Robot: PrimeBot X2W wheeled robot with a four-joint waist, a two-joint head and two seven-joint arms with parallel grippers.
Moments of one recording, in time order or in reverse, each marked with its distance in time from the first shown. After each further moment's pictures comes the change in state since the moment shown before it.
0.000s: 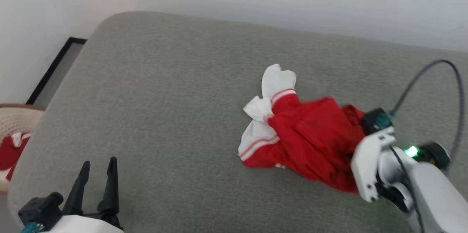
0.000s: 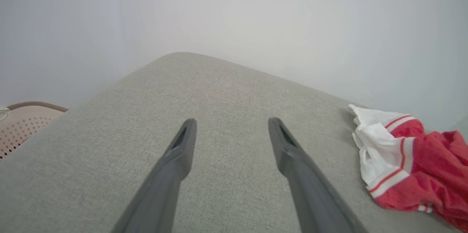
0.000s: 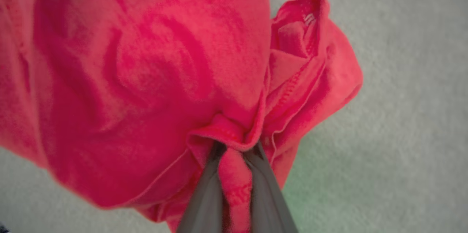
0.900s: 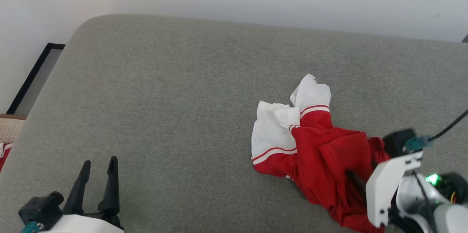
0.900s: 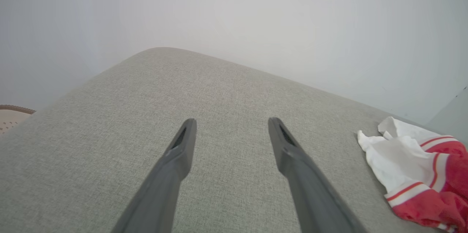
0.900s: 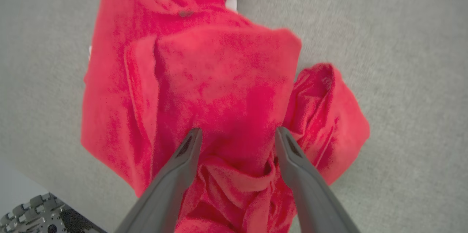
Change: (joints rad) left arm -0.002 0.006 -0.001 -0.005 -0.010 -0.002 0.000; right arm 0.355 0.115 -0.260 -0.513 -0.044 0.000 0.188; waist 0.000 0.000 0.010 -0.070
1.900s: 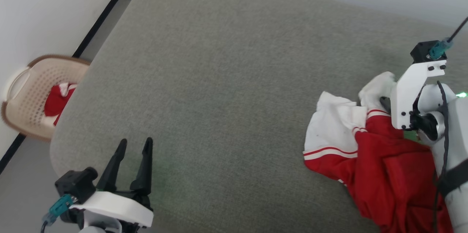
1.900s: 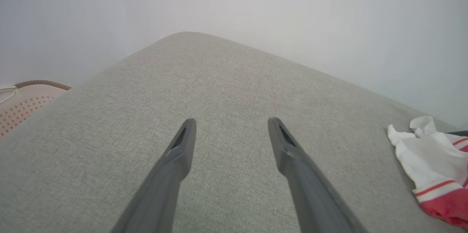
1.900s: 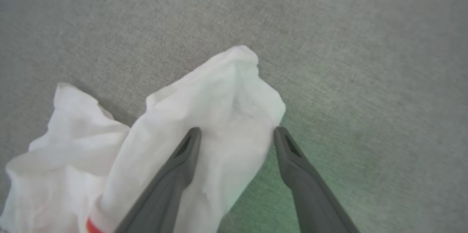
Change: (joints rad) left arm -0.125 -0.010 -0.156 0.053 -0.033 0.000 0.000; right arm -0.642 -0.078 -0.038 0.725 -0.083 0.000 -0.061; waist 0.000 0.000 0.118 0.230
